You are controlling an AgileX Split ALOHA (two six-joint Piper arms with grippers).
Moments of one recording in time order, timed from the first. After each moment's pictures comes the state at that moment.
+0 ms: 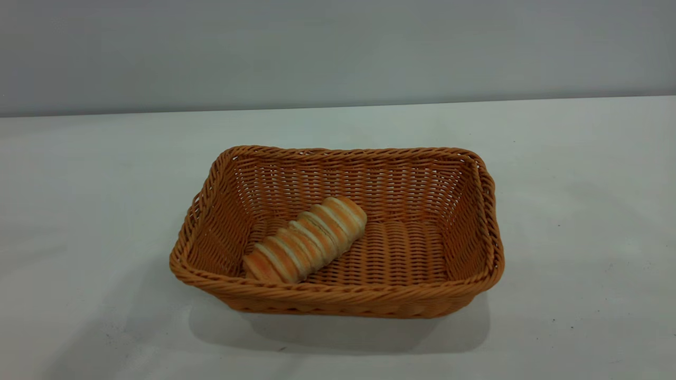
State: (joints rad) left arm -0.43 1.72 -1.79 -0.25 1.00 0.60; right arm 0.20 0.09 -0.48 0.10 1.13 -0.09
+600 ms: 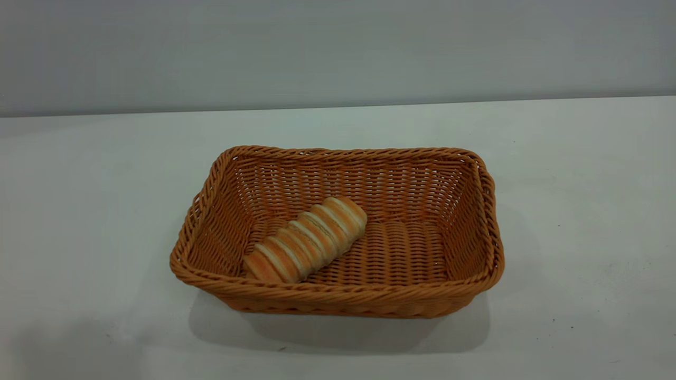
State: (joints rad) left arm -0.43 1.17 -1.68 -0.03 1.15 0.29; right arm 0.20 0.09 -0.48 0.10 1.13 -0.09
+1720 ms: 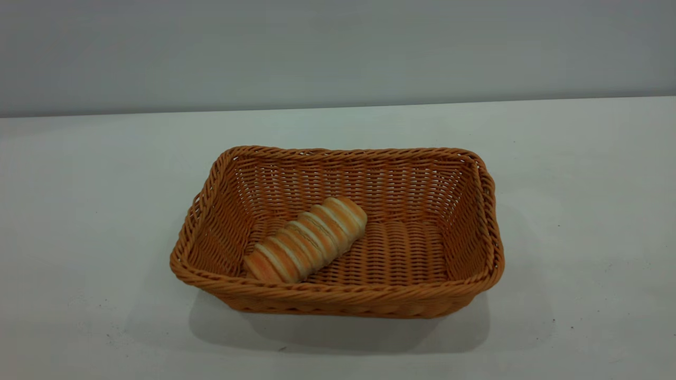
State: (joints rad) left arm -0.34 0.23 -0.97 -0.02 1.16 0.14; right arm 0.20 0.09 -0.48 0.10 1.13 -0.09
